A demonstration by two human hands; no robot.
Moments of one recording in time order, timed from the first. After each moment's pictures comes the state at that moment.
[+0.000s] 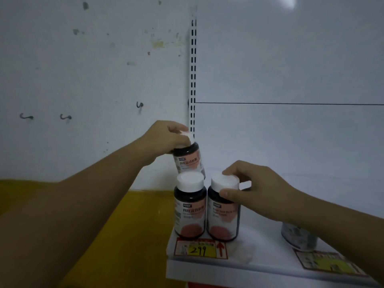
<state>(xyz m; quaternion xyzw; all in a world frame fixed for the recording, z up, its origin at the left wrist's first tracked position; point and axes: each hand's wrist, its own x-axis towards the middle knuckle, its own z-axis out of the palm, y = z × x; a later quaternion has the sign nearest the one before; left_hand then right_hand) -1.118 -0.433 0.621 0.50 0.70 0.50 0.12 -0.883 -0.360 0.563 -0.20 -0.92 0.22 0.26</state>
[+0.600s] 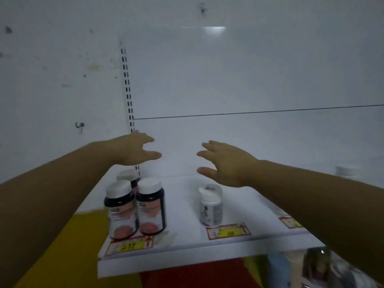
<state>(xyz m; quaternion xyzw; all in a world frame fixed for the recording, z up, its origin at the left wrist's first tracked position) -1.026 -0.416 0.653 0.59 0.80 0.09 -0.05 -0.785 -0.317 0.603 -0.27 -0.94 -0.10 0.16</state>
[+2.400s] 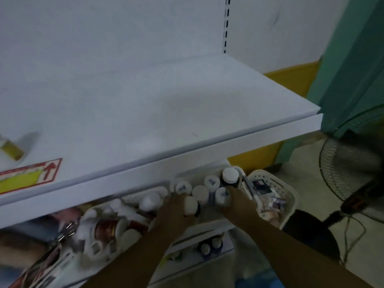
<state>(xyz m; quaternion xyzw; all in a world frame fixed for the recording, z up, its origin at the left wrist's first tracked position) -0.273 -0.027 0.212 0.61 0.74 0.11 0.27 -0.079 0.031 0.192 -0.63 -0.71 0.31 0.10</state>
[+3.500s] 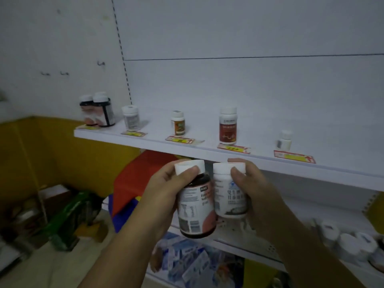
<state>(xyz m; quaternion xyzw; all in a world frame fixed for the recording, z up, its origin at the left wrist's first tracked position) -0.443 -0.435 0.478 0.28 0.56 0.73 0.25 -0.332 -0.294 0.463 -0.11 -0.61 0.73 0.27</state>
